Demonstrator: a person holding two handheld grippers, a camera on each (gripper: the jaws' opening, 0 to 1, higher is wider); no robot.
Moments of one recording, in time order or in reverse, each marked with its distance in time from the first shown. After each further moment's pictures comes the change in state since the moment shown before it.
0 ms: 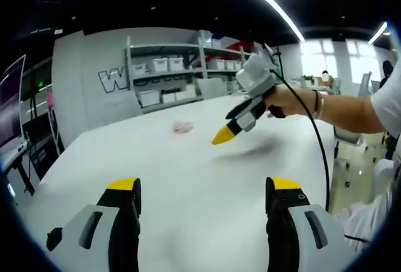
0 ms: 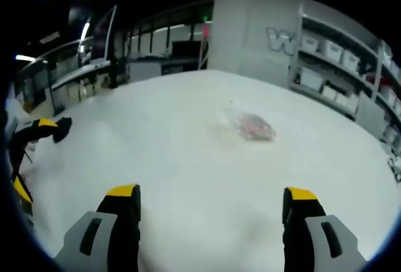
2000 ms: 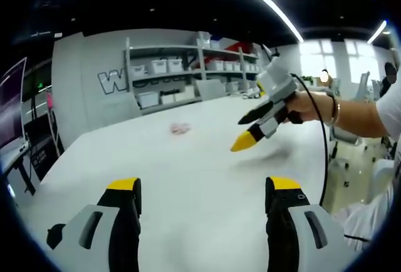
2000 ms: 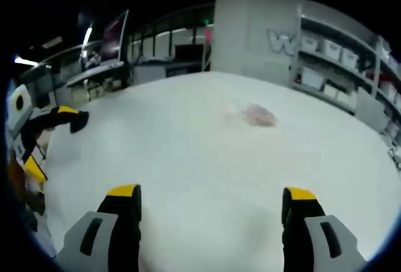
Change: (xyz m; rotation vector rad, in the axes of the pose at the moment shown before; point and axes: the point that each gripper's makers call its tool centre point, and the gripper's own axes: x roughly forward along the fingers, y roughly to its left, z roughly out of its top) left arm 0.005 0.006 -0.001 0.002 -0.008 -0.003; right arm -0.025 0.017 -0.025 0.019 -0.020 0.030
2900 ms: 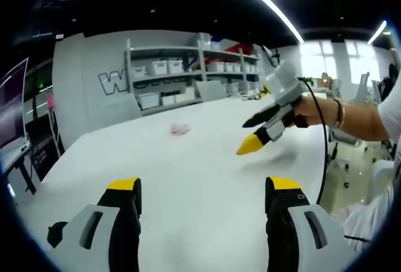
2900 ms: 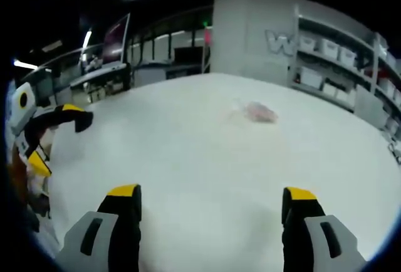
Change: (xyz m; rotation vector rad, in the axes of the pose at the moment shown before) left arm 0.001 0.001 0.003 -0.002 -0.010 0.003; right arm -0.009 0.005 -0.006 0.021 -0.020 0.003
